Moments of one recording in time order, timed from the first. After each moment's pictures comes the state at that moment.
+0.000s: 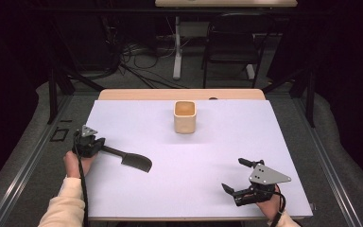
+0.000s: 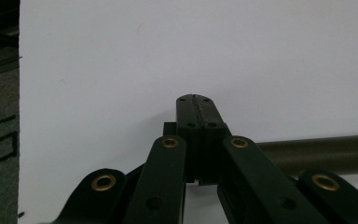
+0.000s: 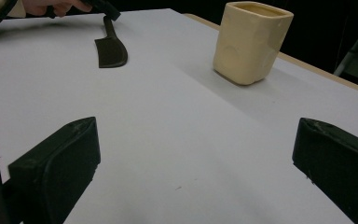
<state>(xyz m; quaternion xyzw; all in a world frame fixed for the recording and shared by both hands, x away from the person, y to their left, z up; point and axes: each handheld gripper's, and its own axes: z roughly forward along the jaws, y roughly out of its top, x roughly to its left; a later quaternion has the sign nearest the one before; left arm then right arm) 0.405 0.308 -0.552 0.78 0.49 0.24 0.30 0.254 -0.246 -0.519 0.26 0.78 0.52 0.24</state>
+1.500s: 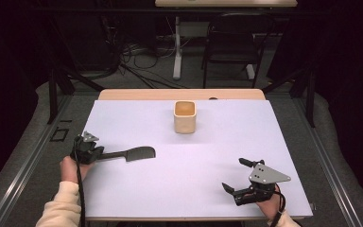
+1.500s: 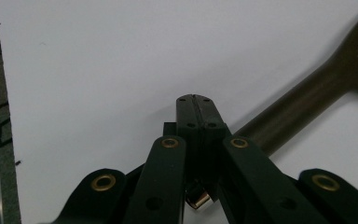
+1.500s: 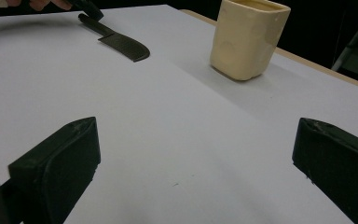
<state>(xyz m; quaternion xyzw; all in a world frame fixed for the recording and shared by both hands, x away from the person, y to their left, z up) 0.382 0.302 -0.547 0.82 0.48 0.21 0.25 0.256 -0.247 -0.520 0.26 0.78 0.51 0.24</state>
